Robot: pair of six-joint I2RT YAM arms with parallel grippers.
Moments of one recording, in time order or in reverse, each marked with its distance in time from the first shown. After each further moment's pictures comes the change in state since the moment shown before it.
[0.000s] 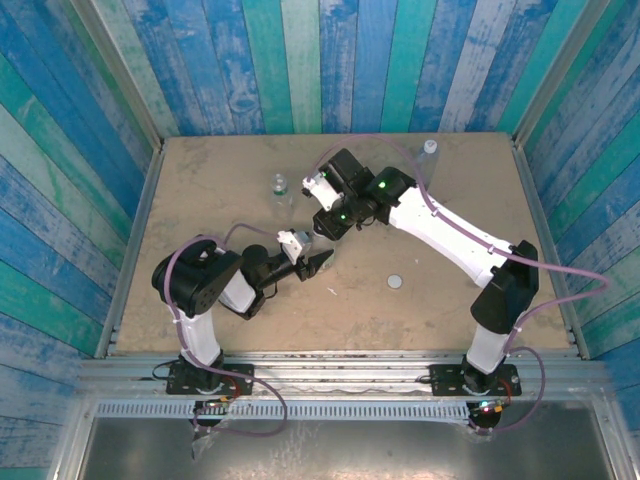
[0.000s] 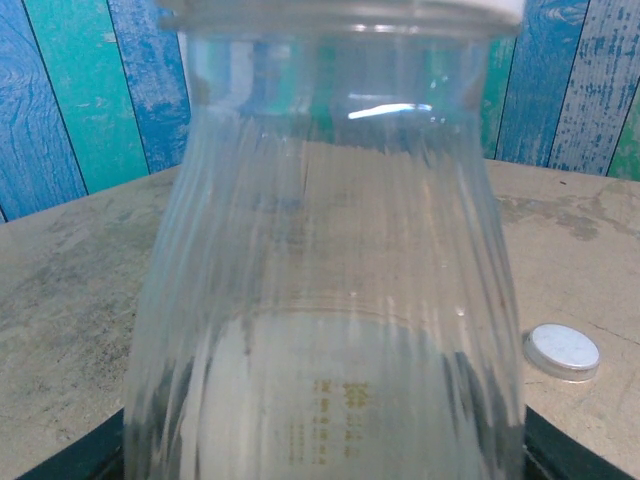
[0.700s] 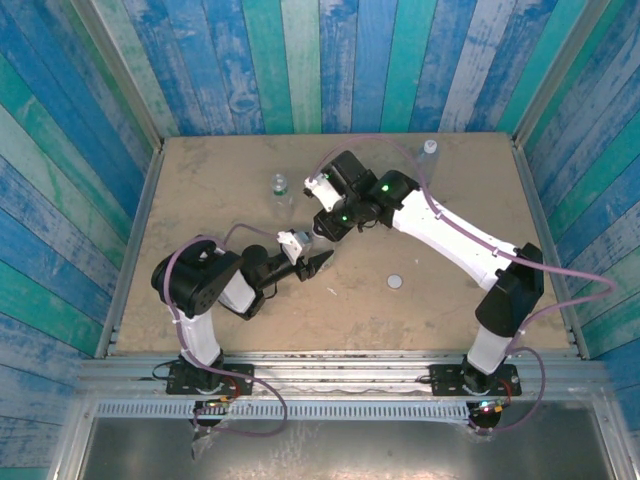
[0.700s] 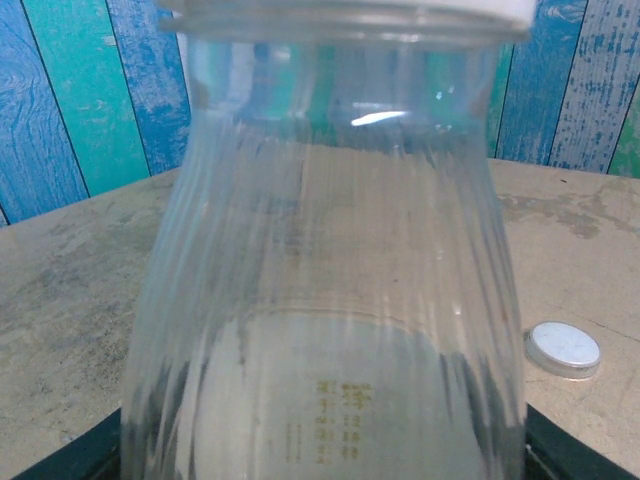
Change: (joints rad) left arm 0.000 -0.003 -0.003 0.000 0.000 0.009; right arm 0.000 -0.031 -0.041 0.039 -0.007 0.023
